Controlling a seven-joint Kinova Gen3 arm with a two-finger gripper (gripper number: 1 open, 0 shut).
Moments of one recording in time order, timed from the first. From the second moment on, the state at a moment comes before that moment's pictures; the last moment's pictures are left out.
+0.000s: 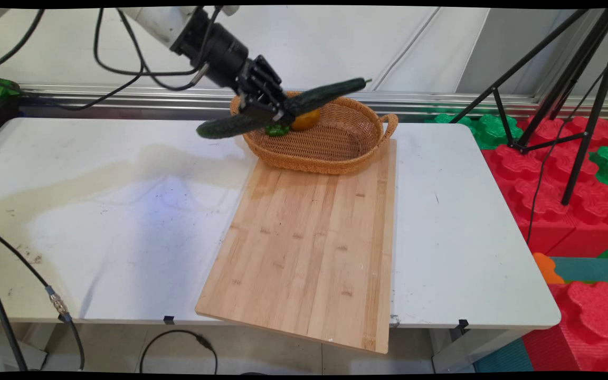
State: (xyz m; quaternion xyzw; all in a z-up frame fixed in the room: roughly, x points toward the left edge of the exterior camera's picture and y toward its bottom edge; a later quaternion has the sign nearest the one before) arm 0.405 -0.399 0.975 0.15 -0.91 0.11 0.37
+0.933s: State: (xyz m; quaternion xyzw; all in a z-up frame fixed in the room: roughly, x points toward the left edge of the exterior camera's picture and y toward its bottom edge) arm 0.347 -0.348 0.904 0.13 -0.93 0.06 0.34
